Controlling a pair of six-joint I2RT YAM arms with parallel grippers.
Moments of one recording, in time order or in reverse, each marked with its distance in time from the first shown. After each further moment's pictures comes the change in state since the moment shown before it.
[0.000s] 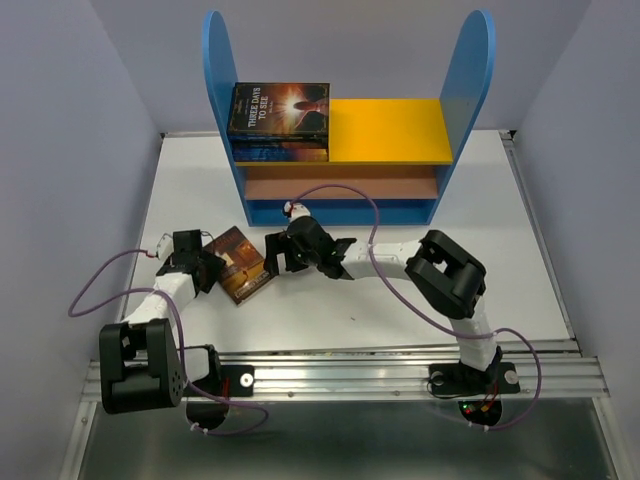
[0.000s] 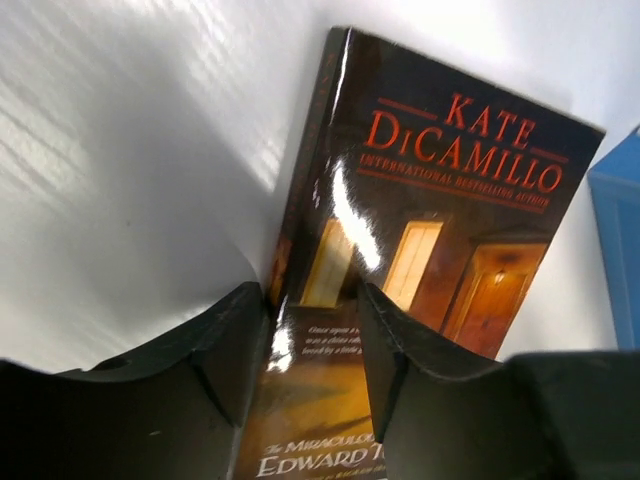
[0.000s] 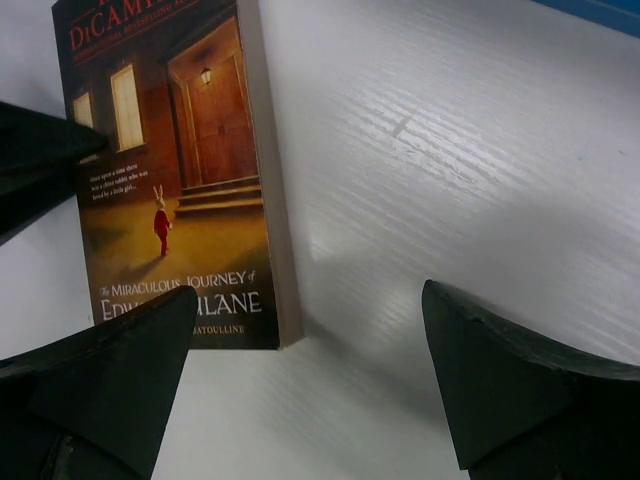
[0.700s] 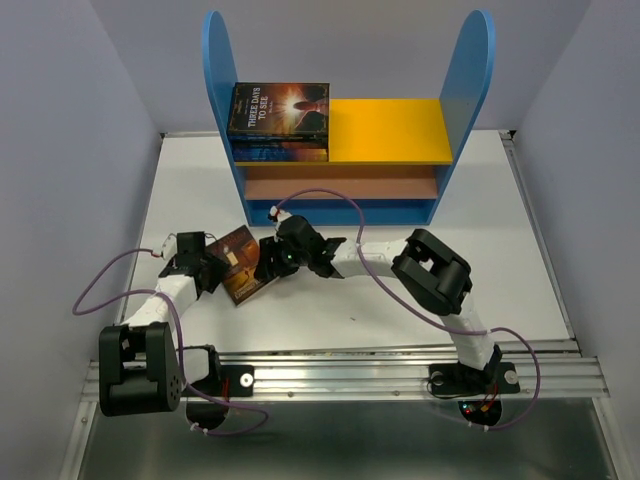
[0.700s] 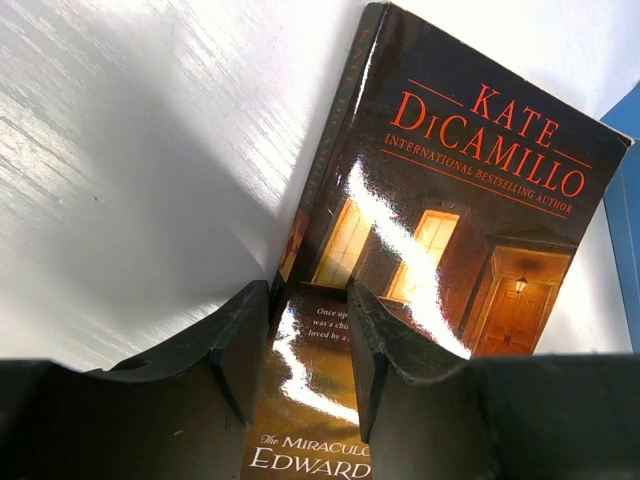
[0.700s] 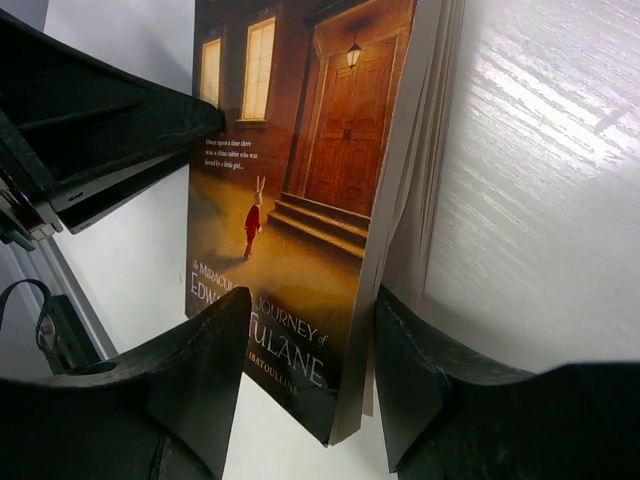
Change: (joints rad) left arm -0.036 -0.029 -0.027 -0.002 0.037 0.000; right arm 0.009 0.108 0.108 0.040 -0.294 0.073
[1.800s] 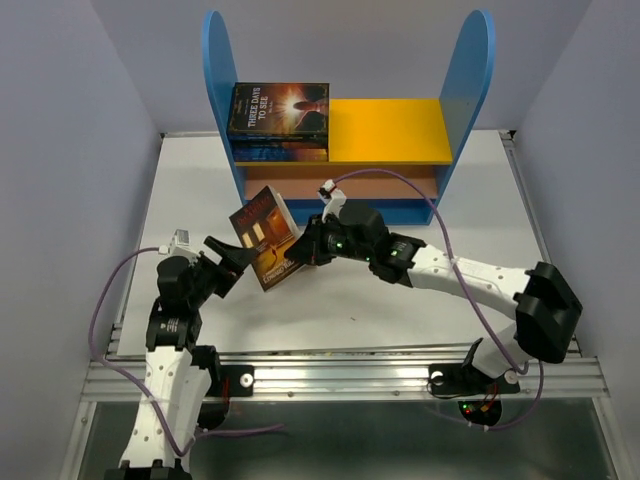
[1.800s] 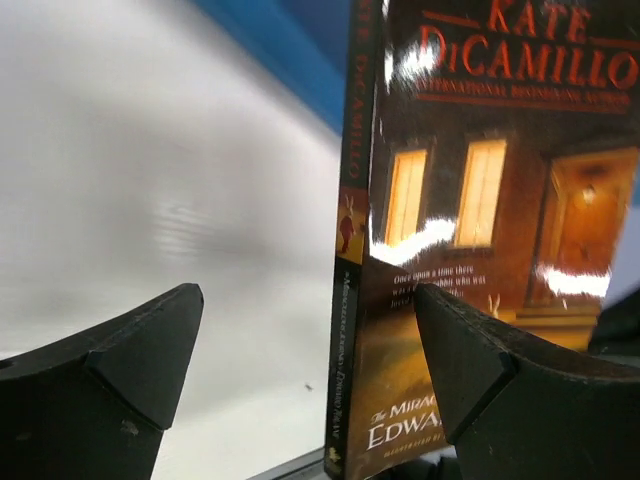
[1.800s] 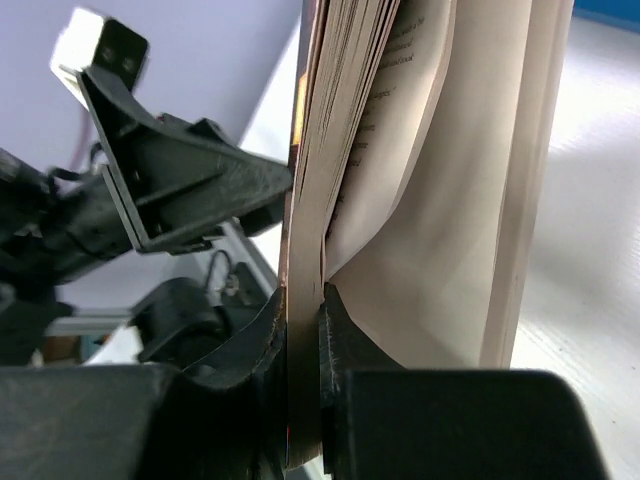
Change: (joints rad) left arm -0.036 -0.673 -0.099 -0.076 0.430 -0.014; right arm -0.021 -0.620 -0.320 -0.052 0.041 0.093
